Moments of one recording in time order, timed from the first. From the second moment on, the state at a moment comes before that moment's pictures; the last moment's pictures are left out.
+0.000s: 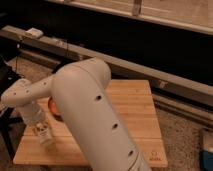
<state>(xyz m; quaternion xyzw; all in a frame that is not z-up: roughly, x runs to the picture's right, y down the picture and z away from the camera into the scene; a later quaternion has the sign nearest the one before) -0.325 0.198 0.740 -0.35 0.23 0.44 0.79</state>
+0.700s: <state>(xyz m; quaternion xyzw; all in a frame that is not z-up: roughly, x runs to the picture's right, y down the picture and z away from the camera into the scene) -0.283 0.086 0.756 -0.33 0.18 0.51 0.77</state>
